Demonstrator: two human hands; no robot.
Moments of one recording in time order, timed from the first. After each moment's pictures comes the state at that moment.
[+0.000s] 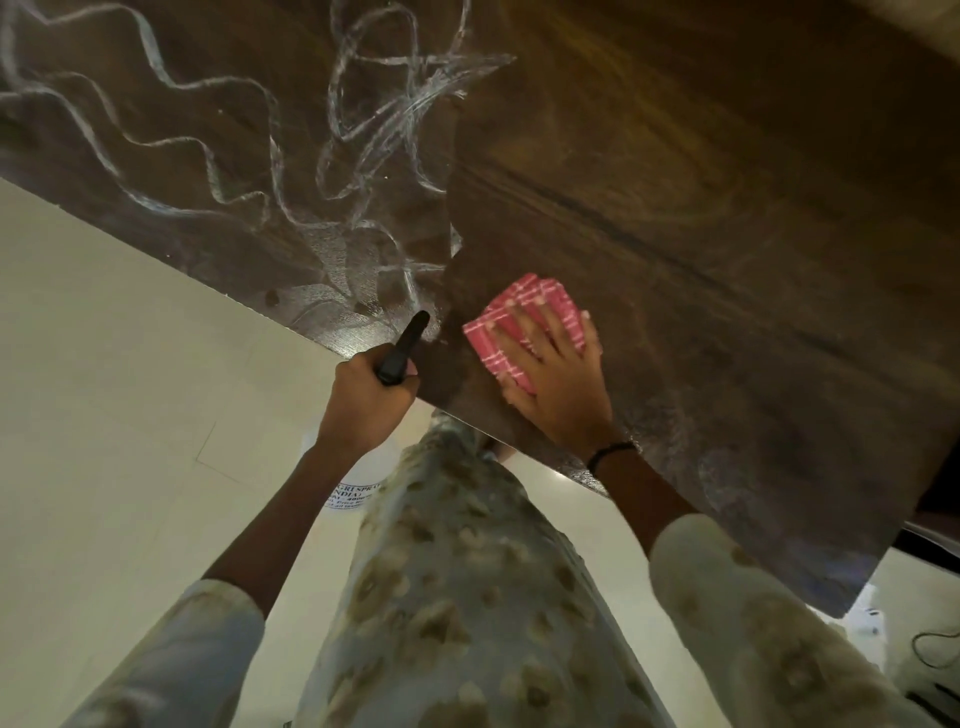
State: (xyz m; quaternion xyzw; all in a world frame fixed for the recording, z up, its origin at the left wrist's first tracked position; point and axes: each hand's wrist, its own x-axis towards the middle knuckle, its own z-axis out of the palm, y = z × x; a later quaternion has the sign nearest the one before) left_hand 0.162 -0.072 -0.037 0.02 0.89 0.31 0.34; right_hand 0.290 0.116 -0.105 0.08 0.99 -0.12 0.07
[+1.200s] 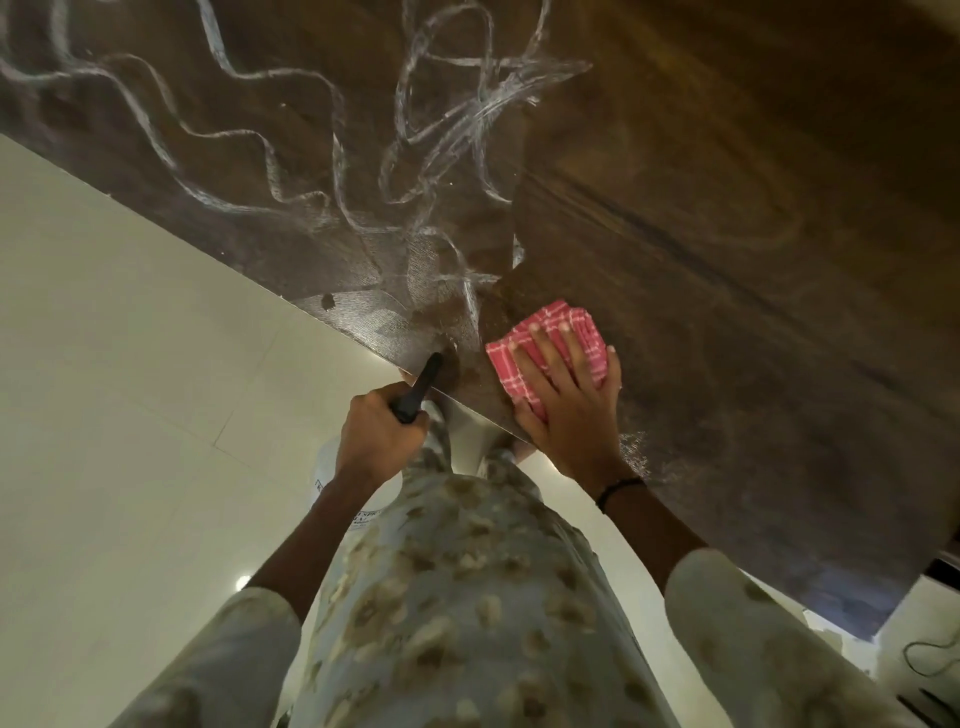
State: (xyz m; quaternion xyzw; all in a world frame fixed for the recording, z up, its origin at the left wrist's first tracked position) left_hand 0.154 -0.126 -0.057 0.00 0.90 0.27 0.34; right_hand 0.276 0.068 -0.106 0.13 0.98 -0.10 0.07
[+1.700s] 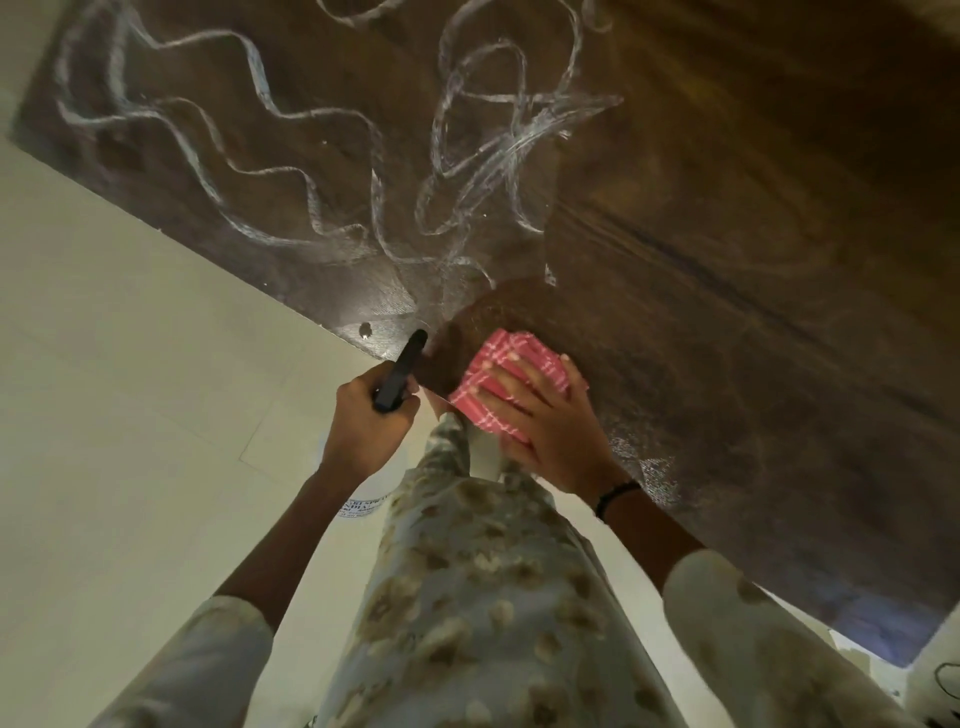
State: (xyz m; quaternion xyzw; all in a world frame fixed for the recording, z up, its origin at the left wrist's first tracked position) left_hand 0.097 -0.143 -0.038 0.00 0.86 0.39 0.34; right_hand 0.235 0.042 -0.104 -0.04 0.98 -0.15 0.09
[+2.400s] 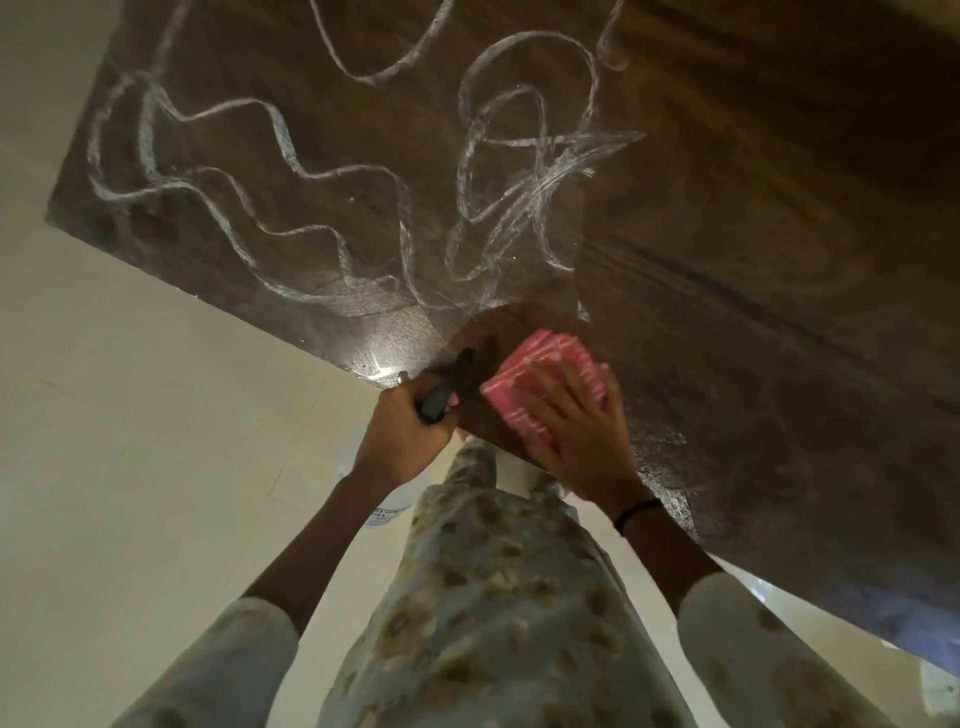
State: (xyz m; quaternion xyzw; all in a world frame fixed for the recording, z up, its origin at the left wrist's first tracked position) left_hand 0.043 -0.132 -0.031 0.08 0.84 0.36 0.40; right_hand 0.199 0.033 -0.102 0.08 0.98 -0.13 0.10
